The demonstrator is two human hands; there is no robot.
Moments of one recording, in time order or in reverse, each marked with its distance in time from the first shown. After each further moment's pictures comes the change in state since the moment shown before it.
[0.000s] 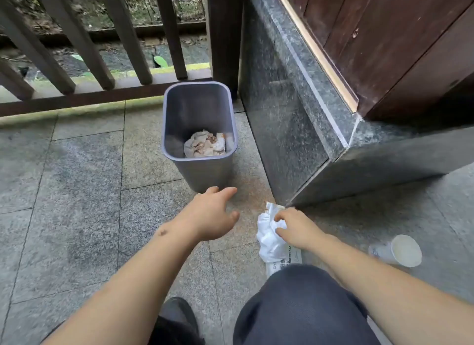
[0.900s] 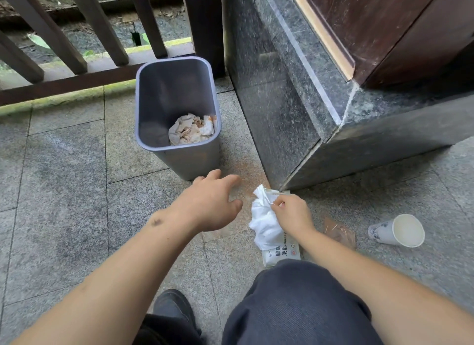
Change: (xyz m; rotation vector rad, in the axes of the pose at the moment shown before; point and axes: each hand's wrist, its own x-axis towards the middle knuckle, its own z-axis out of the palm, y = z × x) left_hand 0.037 0.022 0.014 0.157 -0.039 0.035; right_hand 0.018 0.013 0.030 0.299 0.282 0.280
